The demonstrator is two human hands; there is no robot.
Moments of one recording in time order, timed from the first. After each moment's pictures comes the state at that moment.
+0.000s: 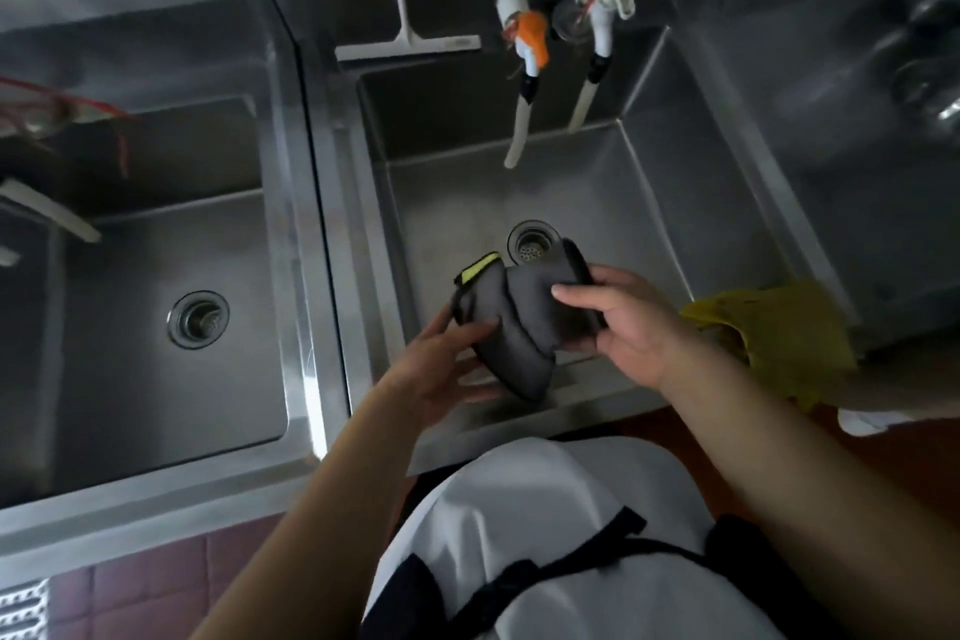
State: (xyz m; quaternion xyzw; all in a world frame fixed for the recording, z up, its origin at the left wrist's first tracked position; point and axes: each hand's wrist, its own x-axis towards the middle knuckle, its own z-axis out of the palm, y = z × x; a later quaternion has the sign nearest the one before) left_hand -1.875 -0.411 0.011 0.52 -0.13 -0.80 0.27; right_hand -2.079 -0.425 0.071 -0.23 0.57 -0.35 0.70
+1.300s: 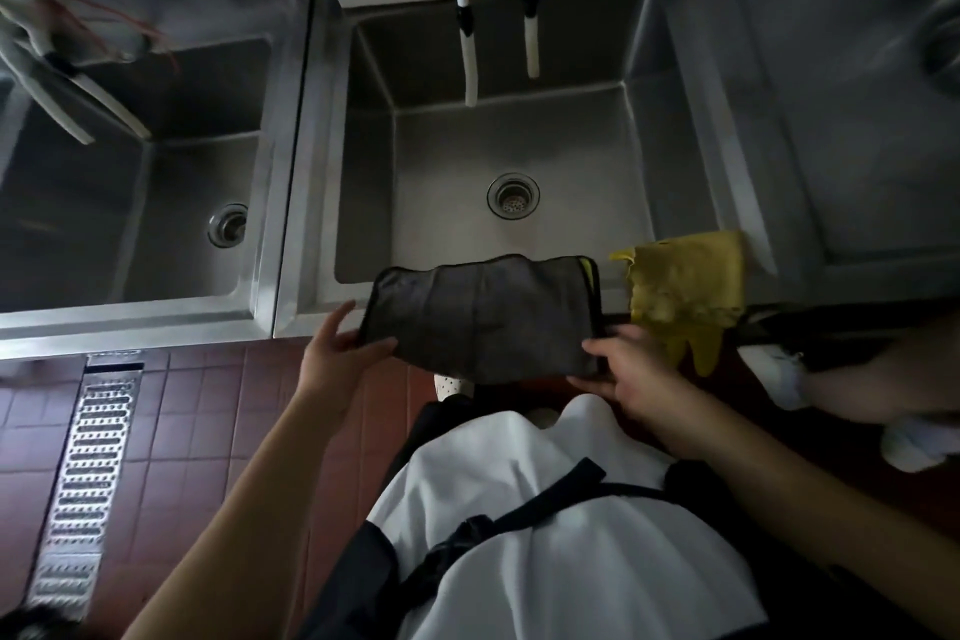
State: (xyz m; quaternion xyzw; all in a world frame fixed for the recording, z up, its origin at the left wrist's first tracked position) left_hand -1.943 -0.239 -0.017 0.74 -0.22 -0.49 0.40; right_hand -2.266 -0.291 -0.012 -0.09 0.68 -0.26 0.68
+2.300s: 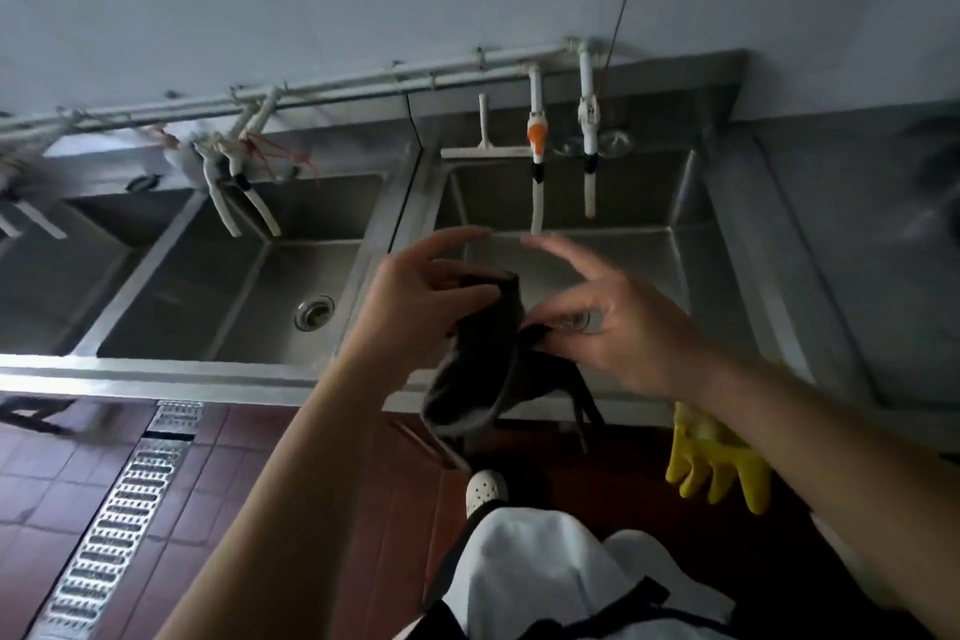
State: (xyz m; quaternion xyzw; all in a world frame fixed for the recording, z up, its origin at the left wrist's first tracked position) left_hand -2.019 -0.286 0.210 0.59 -0.51 -0.44 0.45; right_hand -2.235 -0.338 0.177 -0.83 0.28 -0.26 0.40
